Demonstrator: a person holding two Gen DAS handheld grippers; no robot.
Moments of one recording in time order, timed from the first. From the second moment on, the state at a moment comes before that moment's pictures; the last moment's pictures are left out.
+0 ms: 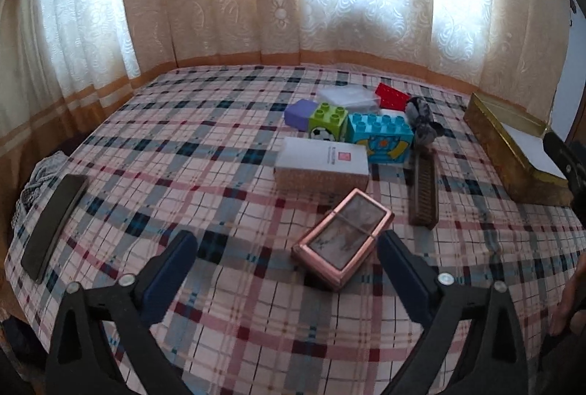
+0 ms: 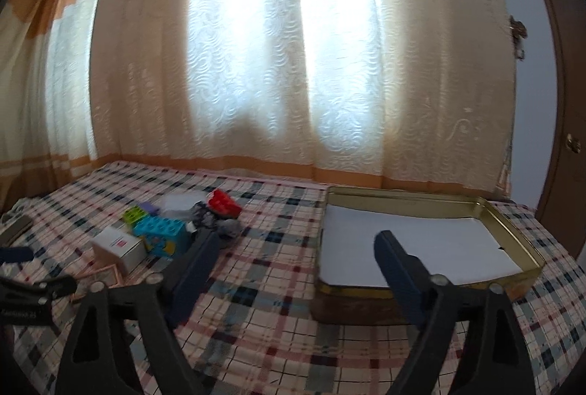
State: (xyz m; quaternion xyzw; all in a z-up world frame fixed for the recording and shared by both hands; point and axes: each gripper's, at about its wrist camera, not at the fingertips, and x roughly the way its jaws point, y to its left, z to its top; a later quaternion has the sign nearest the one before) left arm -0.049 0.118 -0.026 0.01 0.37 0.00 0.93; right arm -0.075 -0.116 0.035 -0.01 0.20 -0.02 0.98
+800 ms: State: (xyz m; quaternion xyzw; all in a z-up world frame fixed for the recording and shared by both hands) left arm -0.023 0.101 -0.046 0.01 0.42 -0.08 0.90; right arm -0.041 -0.088 0.012 0.01 0.32 0.10 0.94
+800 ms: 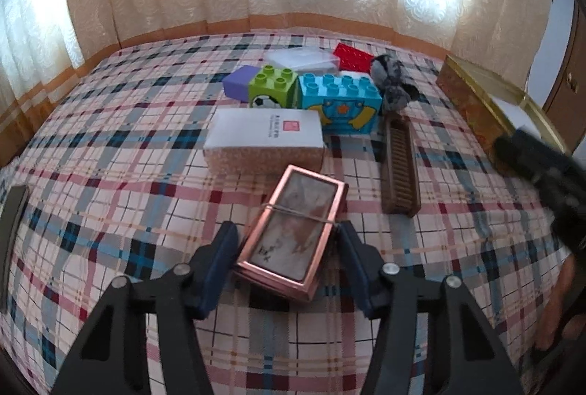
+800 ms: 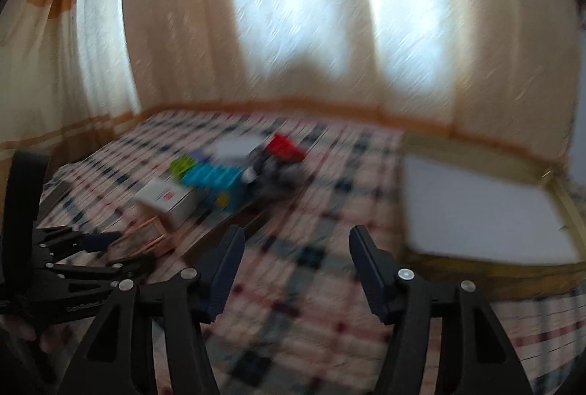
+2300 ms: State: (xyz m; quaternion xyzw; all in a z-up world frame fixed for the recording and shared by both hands) left arm -0.046 0.125 -0.016 -0.05 0.35 -0.06 0.93; right arm -0.018 -0.069 0.010 0.06 0.35 0.18 0.92
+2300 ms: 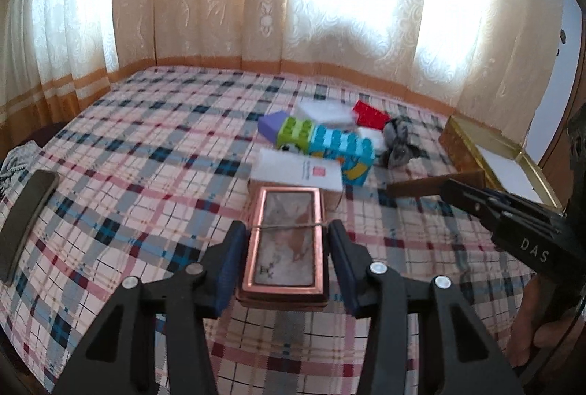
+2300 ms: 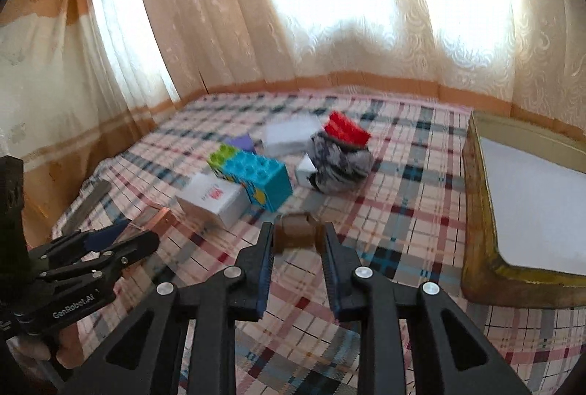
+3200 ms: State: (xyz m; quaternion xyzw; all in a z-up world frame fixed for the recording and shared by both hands) left arm -0.029 -0.007 0.052 0.00 0.28 -0.14 0.95; right arm -0.050 -0.223 0.061 0.17 0.20 0.09 0.96
